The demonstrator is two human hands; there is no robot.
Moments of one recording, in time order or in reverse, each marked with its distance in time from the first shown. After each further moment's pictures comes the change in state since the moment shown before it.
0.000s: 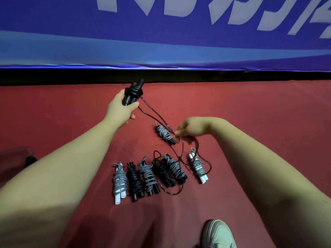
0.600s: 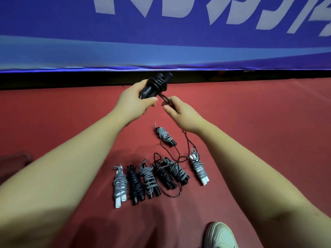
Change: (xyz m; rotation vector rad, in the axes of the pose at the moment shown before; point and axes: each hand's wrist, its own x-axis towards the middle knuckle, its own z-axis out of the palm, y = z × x) left_hand -0.017 0.055 0.012 0.129 -0.183 0.265; right_hand -0.003 -0.038 0.005 0.167 0.680 -0.254
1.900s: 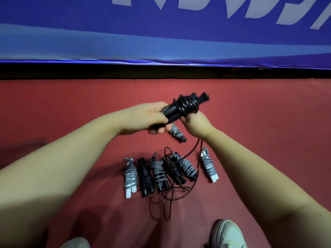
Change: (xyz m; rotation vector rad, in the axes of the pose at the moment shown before) left_hand -0.052 0.008 -0.029 -0.138 -0.652 -0.117; right_hand -0.002 0.015 0.033 -0.259 -0.059 -0.013
